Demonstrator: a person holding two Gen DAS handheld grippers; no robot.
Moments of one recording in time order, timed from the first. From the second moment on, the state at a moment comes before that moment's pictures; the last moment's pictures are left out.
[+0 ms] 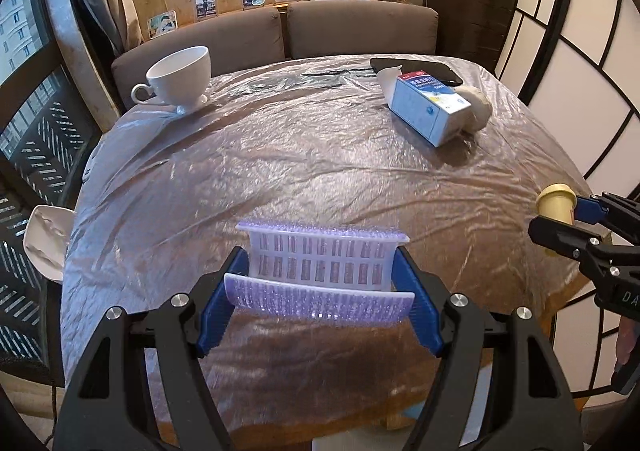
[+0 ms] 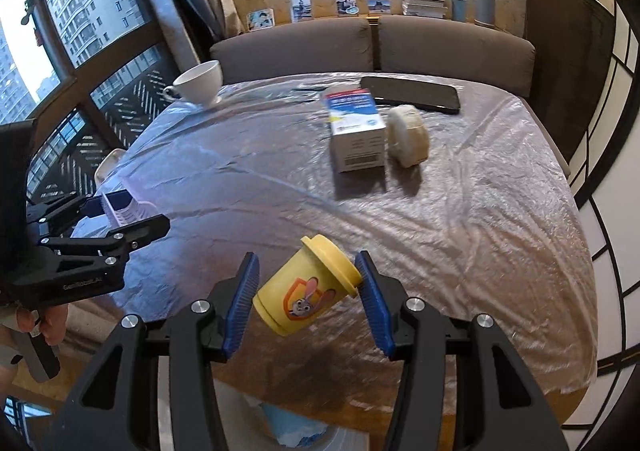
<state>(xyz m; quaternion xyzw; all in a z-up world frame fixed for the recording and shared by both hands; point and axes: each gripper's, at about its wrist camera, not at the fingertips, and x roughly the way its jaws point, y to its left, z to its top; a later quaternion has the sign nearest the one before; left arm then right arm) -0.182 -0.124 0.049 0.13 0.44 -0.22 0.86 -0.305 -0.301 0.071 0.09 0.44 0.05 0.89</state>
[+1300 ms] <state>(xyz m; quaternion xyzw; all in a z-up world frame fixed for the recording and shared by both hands) -0.361 -0.117 0.021 0.15 0.49 -0.24 0.82 -0.458 -0.268 0.050 0.04 0.48 0.14 0.86</state>
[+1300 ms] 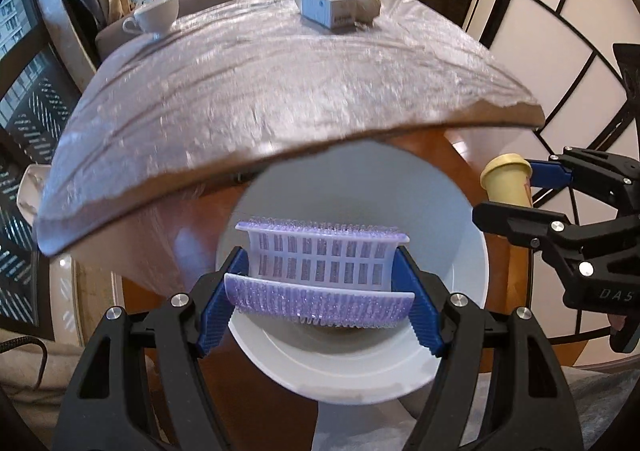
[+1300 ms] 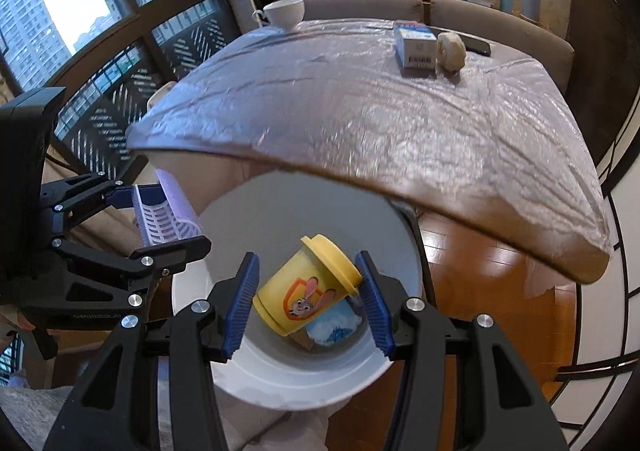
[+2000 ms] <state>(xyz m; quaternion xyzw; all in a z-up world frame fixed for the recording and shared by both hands) -0.353 -0.121 -0.060 0.18 0.55 -0.22 0.78 -0.440 -0.263 -0.027 0.05 0.55 0.13 0.82</state>
